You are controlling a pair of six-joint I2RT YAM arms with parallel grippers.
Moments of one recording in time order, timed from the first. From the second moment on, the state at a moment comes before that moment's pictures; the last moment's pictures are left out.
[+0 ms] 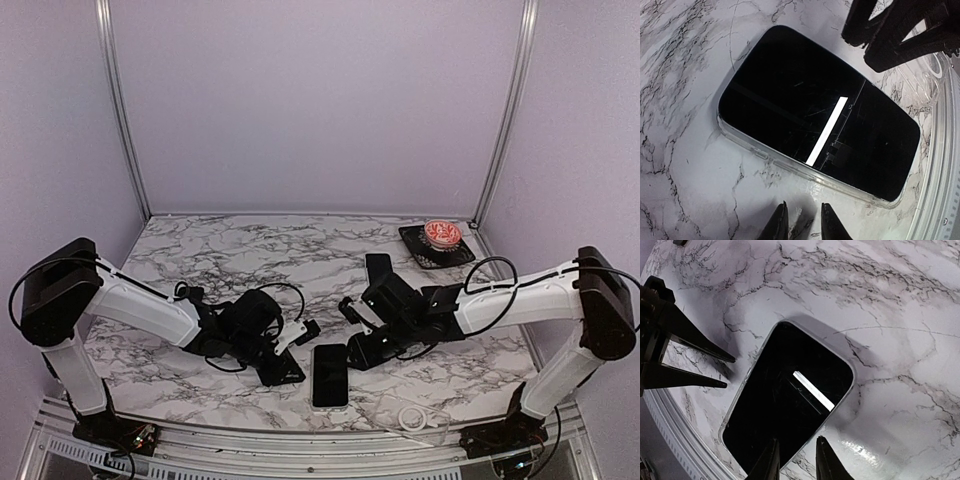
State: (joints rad) left arm -1.01 1.76 0.82 0.03 0.33 -0.08; right arm 0.98 1.56 0.84 -0.26 -0.19 0.52
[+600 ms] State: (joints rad) left arm -1.04 1.78 0.83 0.03 0.34 -0.06; right arm 1.04 1.62 0.87 -0.28 -0.19 0.63
